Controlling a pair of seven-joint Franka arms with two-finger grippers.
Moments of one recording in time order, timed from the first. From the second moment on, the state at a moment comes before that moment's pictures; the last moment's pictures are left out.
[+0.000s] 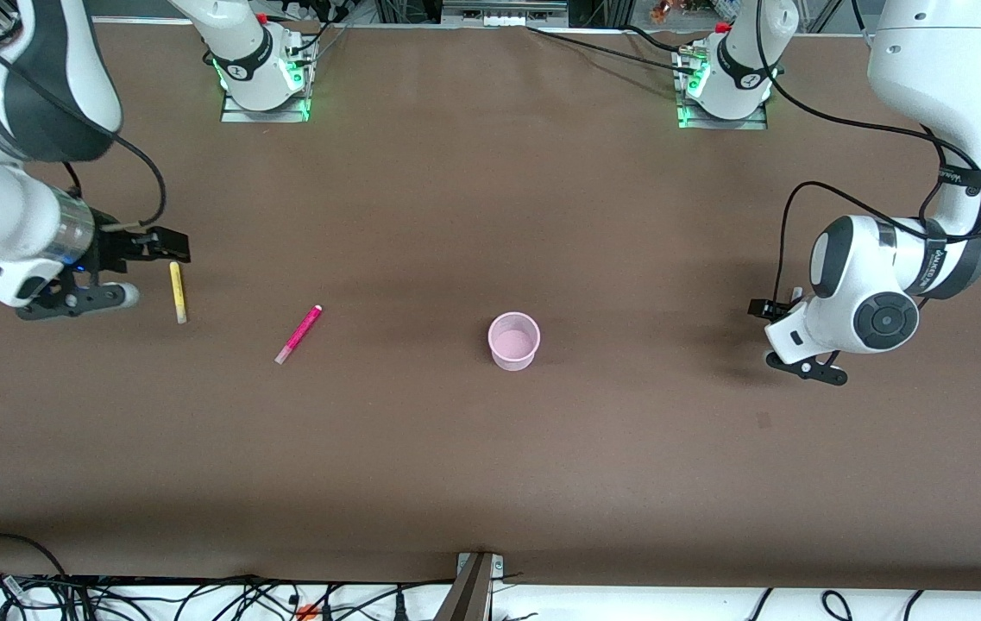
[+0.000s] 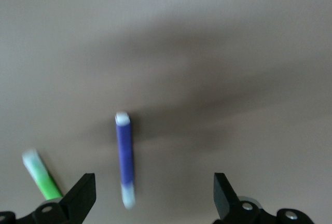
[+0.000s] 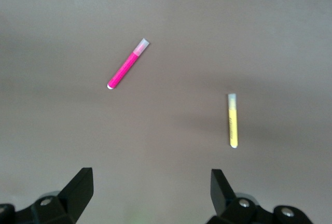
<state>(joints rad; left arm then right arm) -0.05 0.51 0.04 -1.85 0.12 2.10 0.26 -0.01 0.24 0.13 -1.64 0.00 1.67 -0.05</state>
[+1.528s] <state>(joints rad) 0.03 0.50 0.02 -2.07 0.12 2.43 0.56 0.12 0.64 0.13 -1.82 0.07 2.27 0.58</state>
